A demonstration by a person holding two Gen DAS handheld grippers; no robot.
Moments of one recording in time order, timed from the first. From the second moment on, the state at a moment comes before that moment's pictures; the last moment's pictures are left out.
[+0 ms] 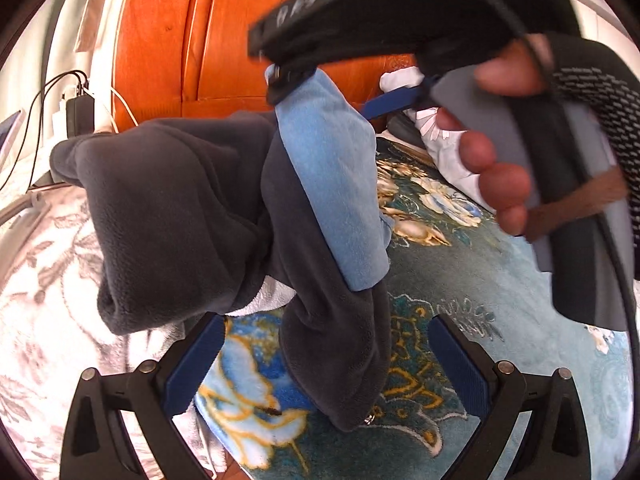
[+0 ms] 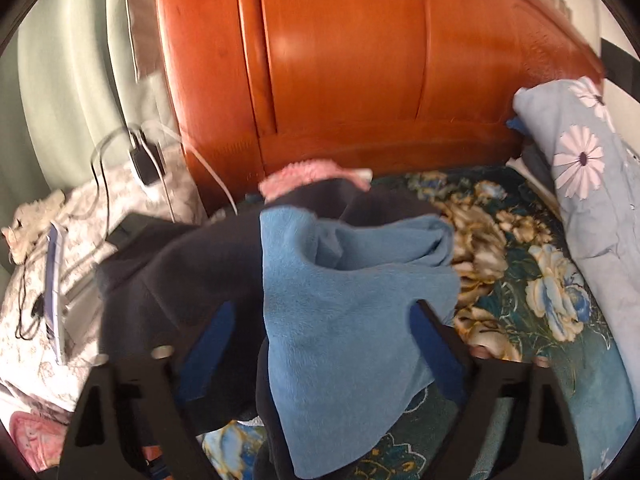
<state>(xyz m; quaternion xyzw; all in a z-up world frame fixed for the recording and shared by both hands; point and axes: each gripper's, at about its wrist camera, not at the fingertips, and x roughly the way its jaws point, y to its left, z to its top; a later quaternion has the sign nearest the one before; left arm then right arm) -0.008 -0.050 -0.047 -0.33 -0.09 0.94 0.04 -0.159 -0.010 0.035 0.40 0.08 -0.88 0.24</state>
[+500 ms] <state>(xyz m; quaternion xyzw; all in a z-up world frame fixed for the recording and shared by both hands) 0.002 -0.059 -0.037 -0.36 -0.16 0.92 0.09 -0.131 0.182 0.011 0.44 -0.17 -0.87 0.16</state>
